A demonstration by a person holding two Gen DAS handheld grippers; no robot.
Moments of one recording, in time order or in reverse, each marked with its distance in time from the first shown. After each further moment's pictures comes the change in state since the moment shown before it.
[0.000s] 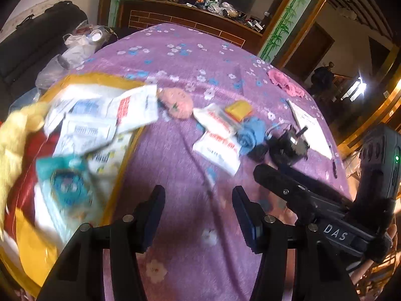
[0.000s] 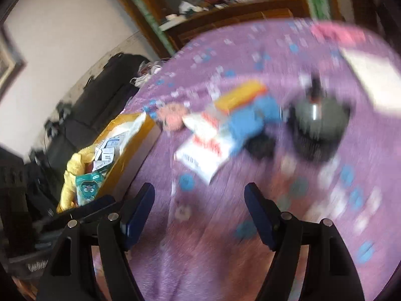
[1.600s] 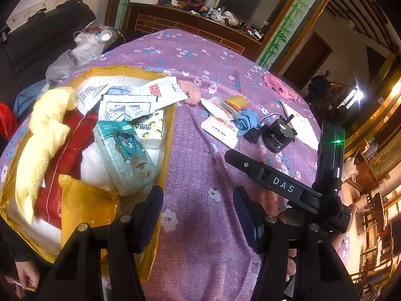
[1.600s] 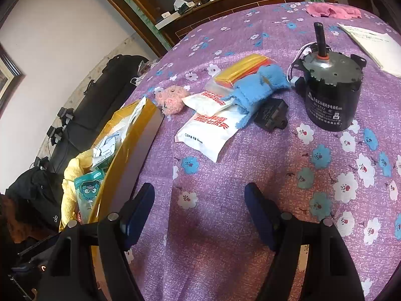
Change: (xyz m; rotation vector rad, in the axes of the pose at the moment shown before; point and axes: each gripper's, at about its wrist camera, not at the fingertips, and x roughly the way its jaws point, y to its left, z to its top) left arm -0.052 0.022 -0.059 -0.041 -0.045 -0.032; right arm 0.027 -0.001 -0.041 0.178 0.030 0.066
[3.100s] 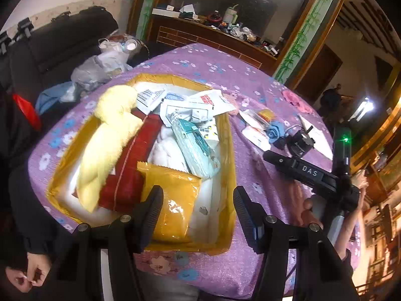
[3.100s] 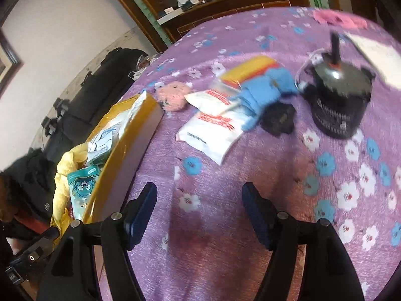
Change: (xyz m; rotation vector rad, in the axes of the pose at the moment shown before) left arm -0.046 0.059 -0.021 -0.027 -0.086 0.099; right arm 0.006 0.007 0.002 -0.040 0.007 -0.028
